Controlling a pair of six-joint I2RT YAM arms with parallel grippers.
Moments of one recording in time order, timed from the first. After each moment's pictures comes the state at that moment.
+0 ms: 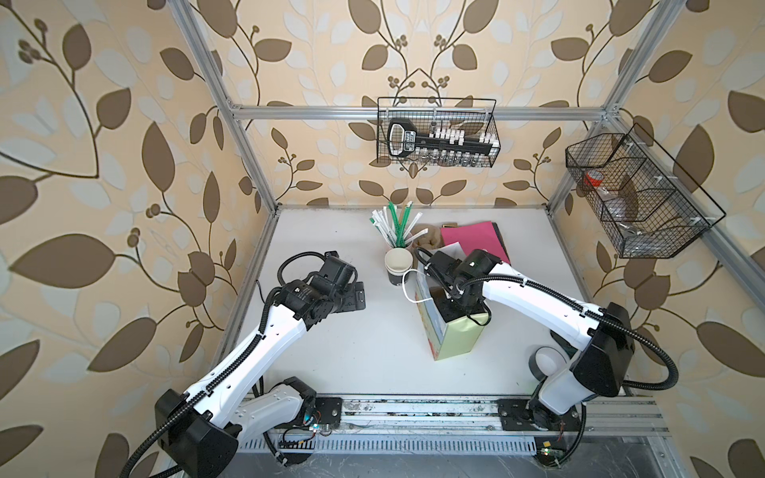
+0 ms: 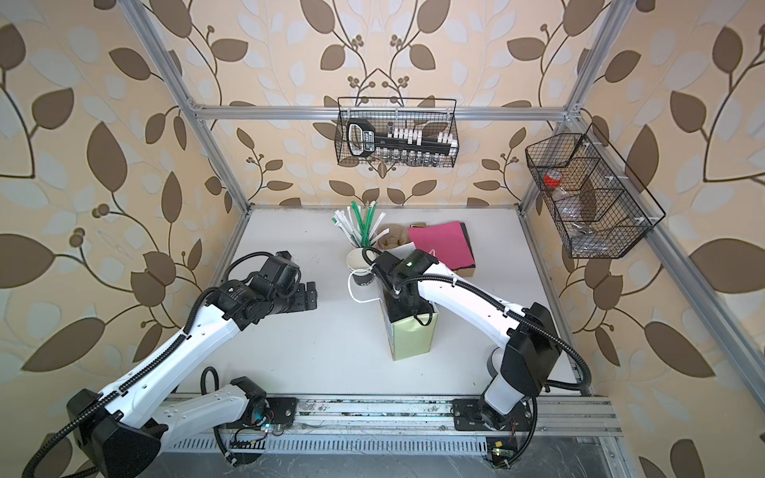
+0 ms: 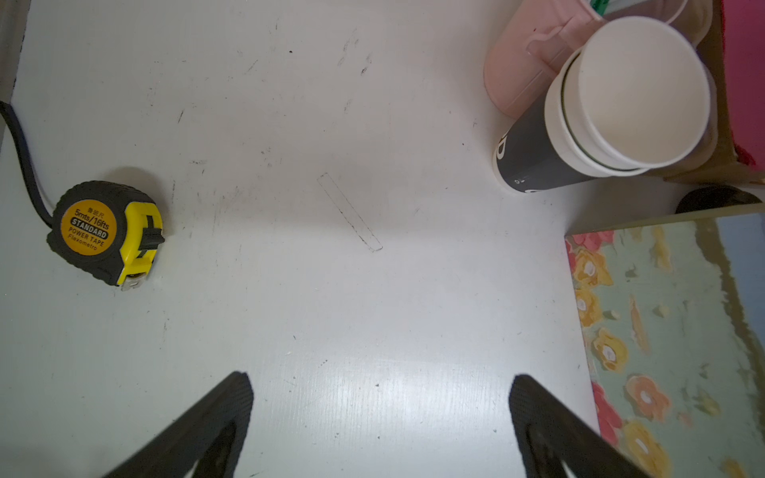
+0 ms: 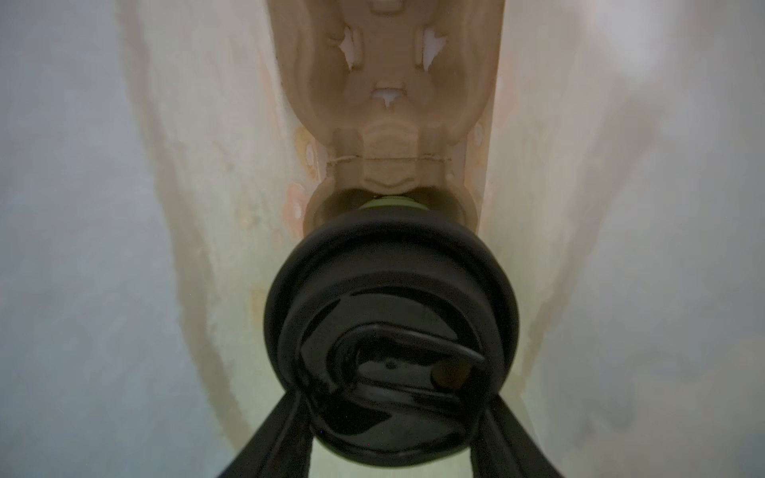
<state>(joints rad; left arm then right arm) -0.50 1.06 0.99 -0.95 -0.21 -0.58 0.80 1.63 1.45 -1.37 0.02 0.64</state>
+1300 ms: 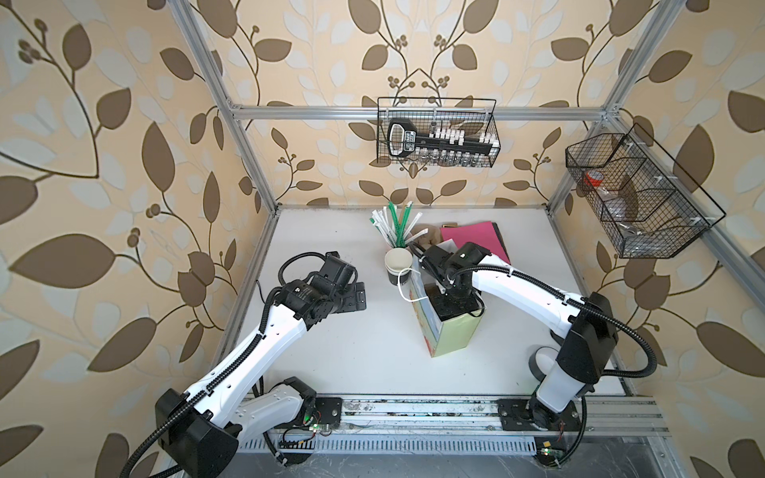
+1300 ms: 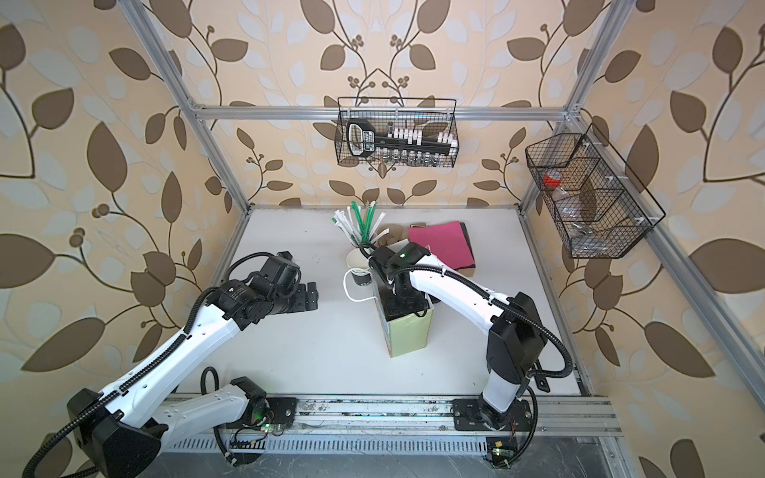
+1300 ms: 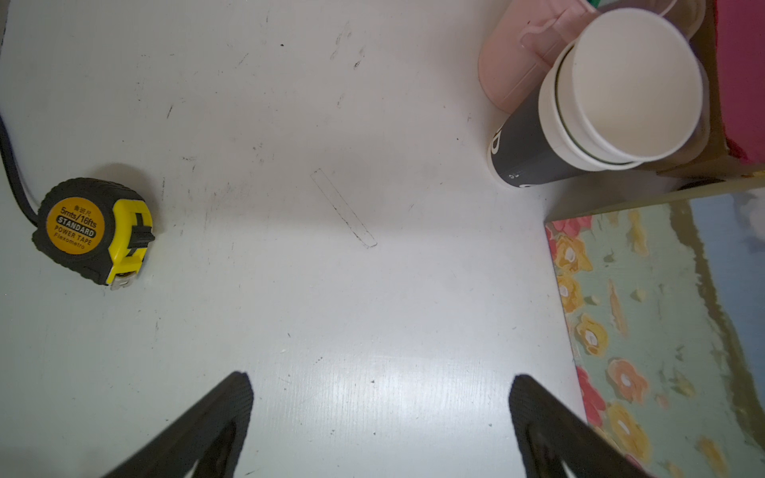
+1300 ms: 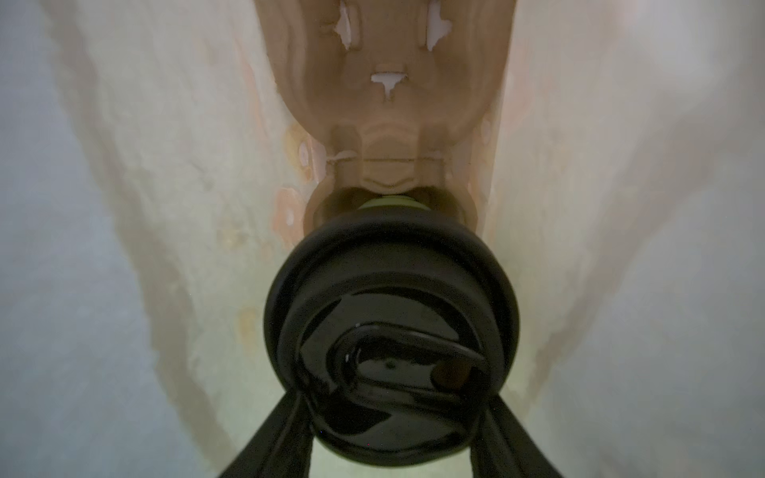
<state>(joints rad) -0.50 1.06 0.99 -0.95 -0.19 -0.58 0.77 1.72 1.51 -1.38 -0.02 0.57</state>
